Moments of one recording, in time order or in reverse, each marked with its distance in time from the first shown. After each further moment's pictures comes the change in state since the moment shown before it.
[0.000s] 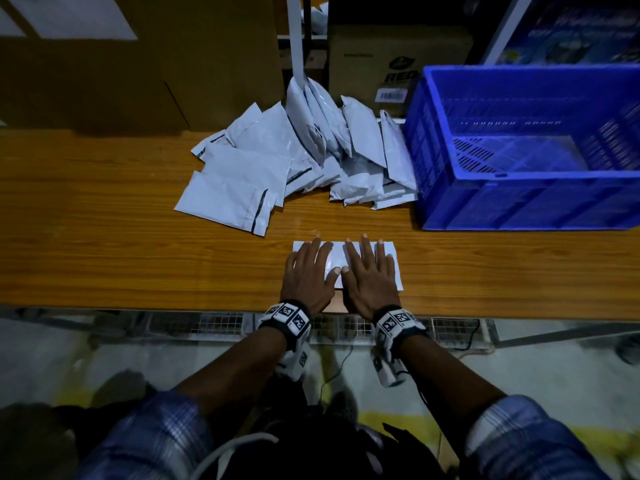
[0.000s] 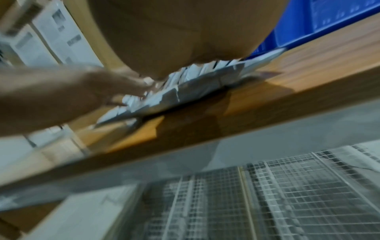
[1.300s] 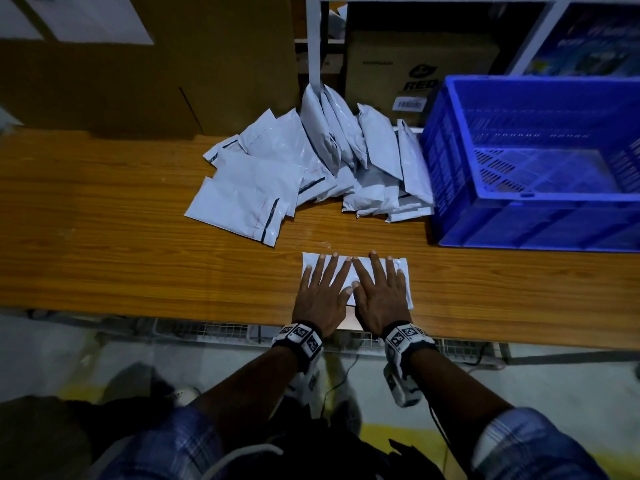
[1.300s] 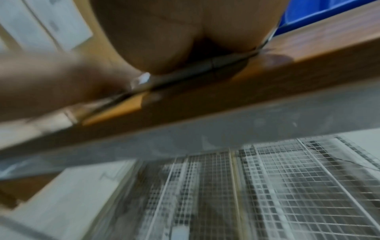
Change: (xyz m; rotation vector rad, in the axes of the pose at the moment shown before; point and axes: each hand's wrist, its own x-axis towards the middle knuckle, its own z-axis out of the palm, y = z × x) left_hand -0.006 -0.010 0.019 0.027 -0.092 0.006; right_hand 0.014 0.000 0.016 -0.043 -0.031 0.019
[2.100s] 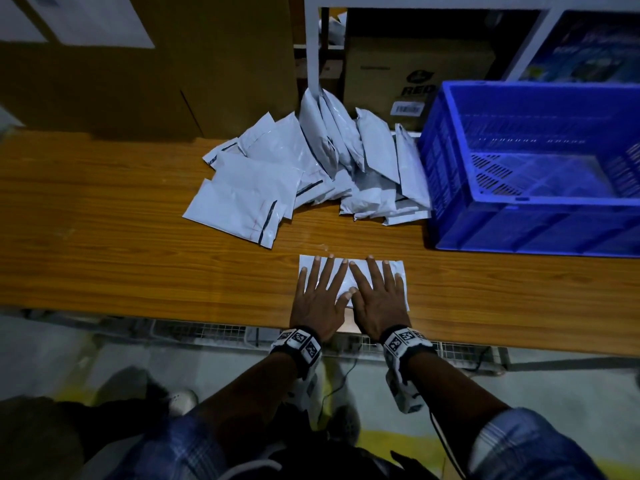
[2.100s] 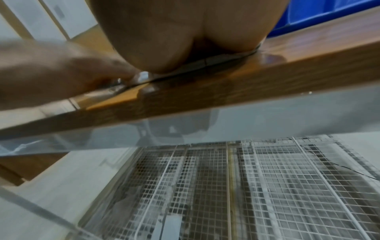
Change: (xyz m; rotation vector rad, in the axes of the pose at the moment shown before) left_hand 0.001 0.010 0.011 0.005 0.054 -0.017; right_hand -0.004 0.014 -0.006 -0.036 -0.011 -0.036
